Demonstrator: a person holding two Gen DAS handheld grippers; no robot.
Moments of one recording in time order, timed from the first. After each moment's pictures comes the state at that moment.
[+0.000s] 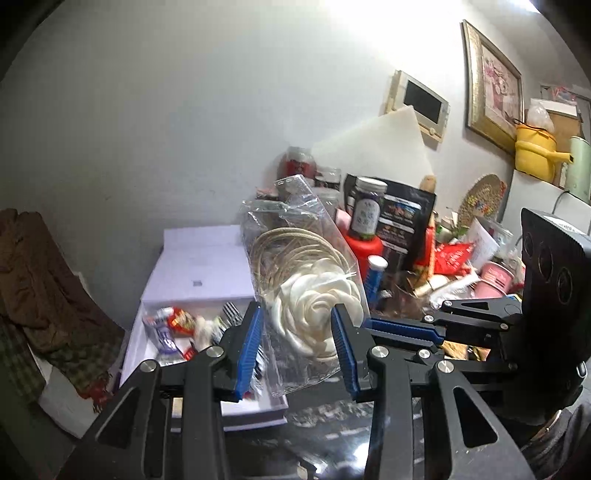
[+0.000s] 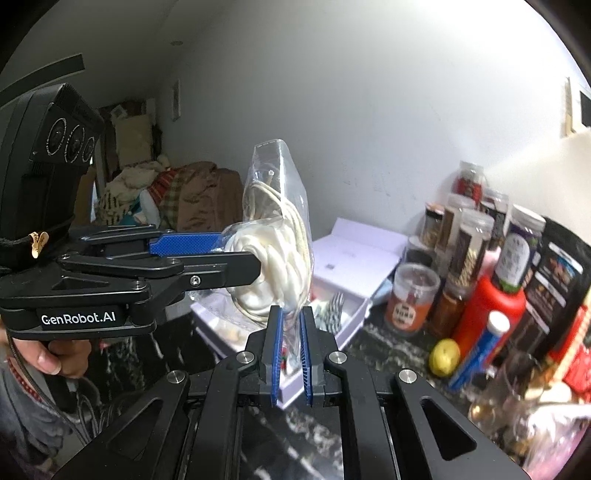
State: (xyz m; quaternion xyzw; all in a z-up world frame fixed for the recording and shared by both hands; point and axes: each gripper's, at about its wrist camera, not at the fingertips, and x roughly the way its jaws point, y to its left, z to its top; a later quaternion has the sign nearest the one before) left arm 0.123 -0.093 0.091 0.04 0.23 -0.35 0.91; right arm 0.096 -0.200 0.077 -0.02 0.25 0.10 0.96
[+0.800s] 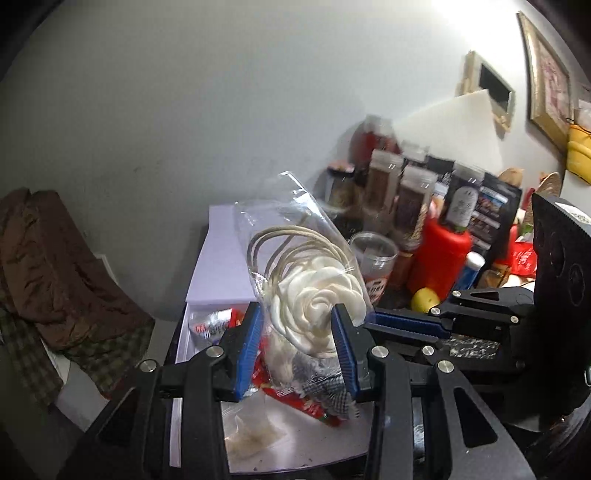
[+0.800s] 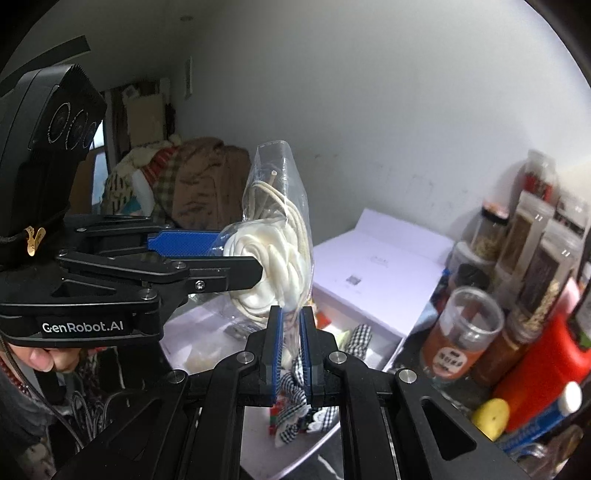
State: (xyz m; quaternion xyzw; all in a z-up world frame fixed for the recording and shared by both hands) left arm 0.244 -0.074 0.046 0.05 0.29 -0.29 0.91; right arm 0.225 -0.179 0.029 -0.04 0.29 0.14 0.95
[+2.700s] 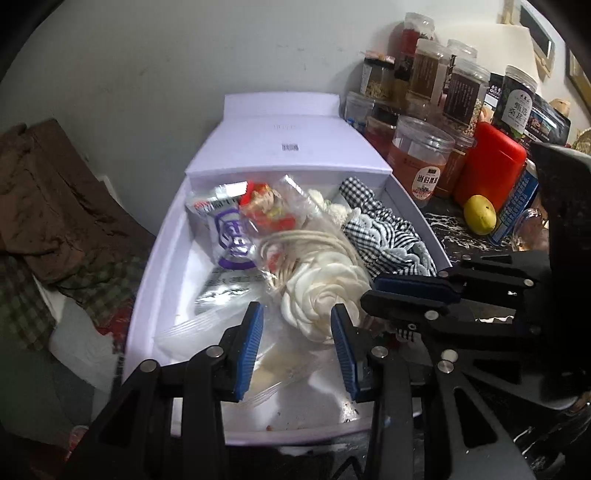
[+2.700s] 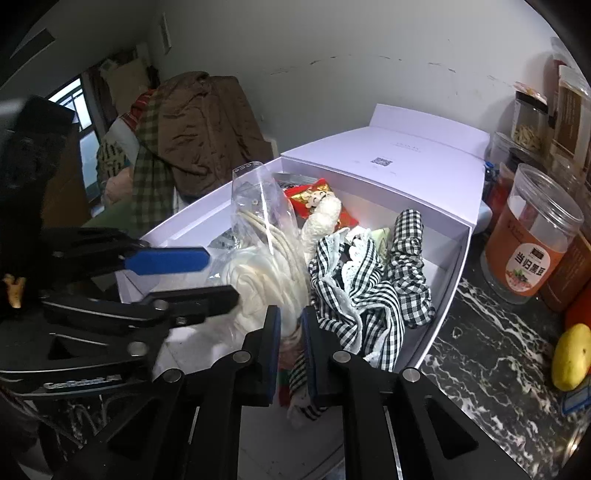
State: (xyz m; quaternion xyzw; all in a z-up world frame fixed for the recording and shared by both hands) left arm 0.256 -0.071 -0.058 0.09 0.40 -0.24 0.88; right arm 0.260 -0.173 -0.069 0.00 0.40 0.15 0.90
